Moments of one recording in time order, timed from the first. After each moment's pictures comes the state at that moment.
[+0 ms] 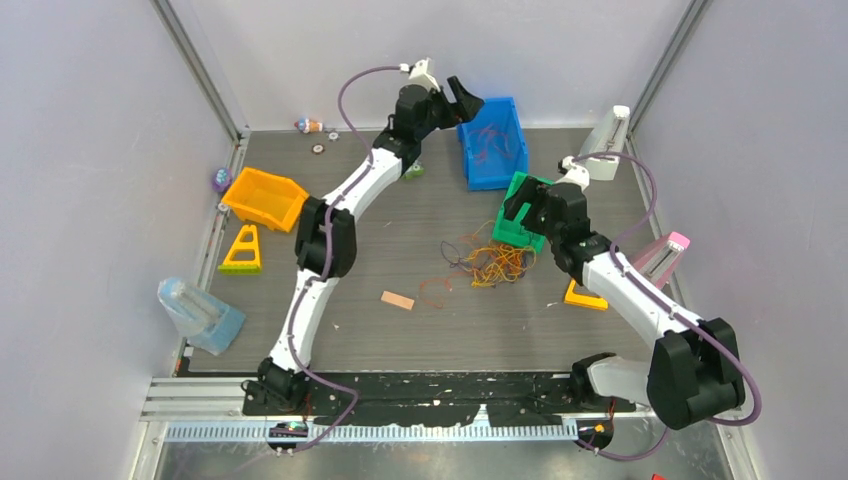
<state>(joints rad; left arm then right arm) -0.49 2.52 2.36 0.14 0.14 -0.67 0.30 1.21 0.75 0.02 0.17 0.55</state>
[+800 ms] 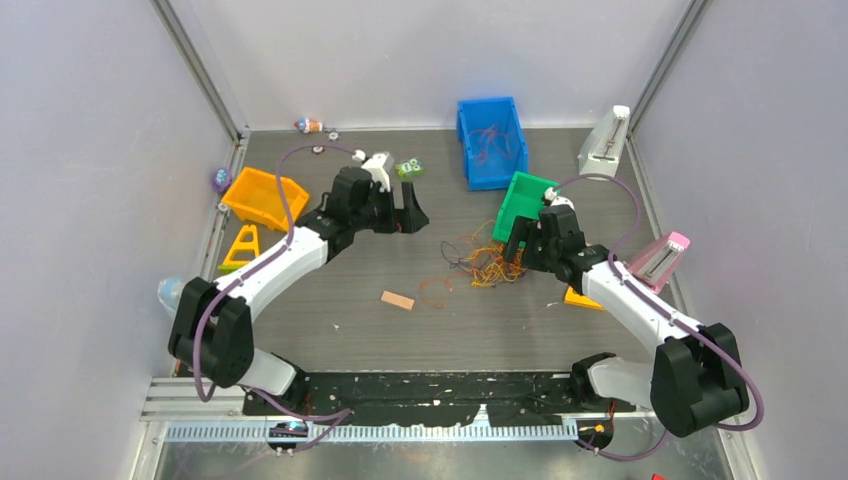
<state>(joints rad) -0.49 1.47 1.06 -0.09 0.22 -0.45 0.32 1.19 0.70 -0.30 0.05 0.50</state>
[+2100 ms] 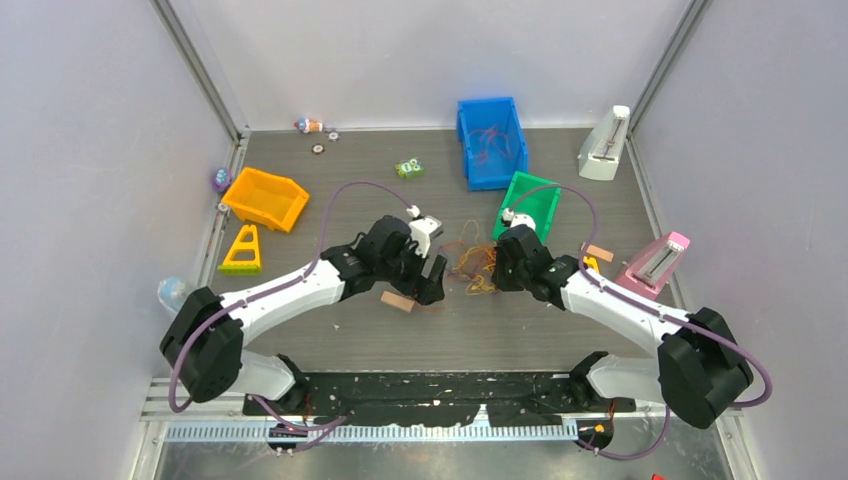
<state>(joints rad) -0.79 1.36 0.86 -0.26 0.23 -0.25 0.62 1.22 0.66 -0.30 0.12 0.51</state>
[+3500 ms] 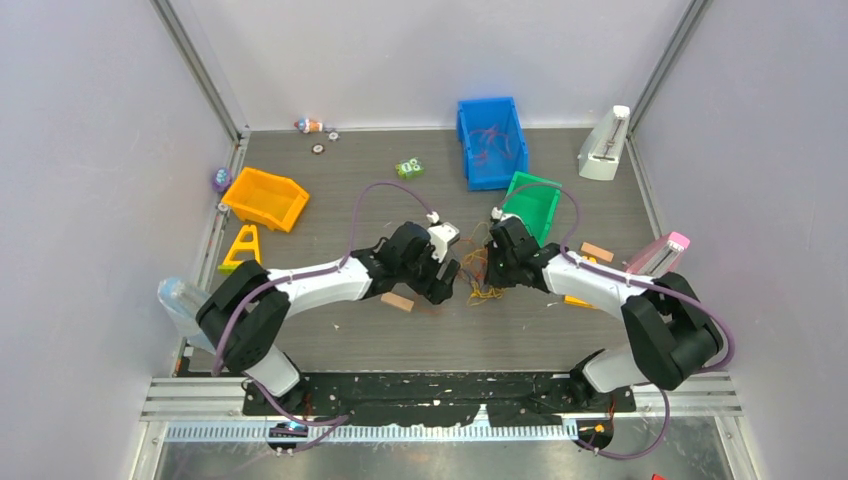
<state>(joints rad) -0.84 1.61 0.90 -0.09 0.16 -0.15 0.57 1.42 0.72 -0.27 0.05 0.49</state>
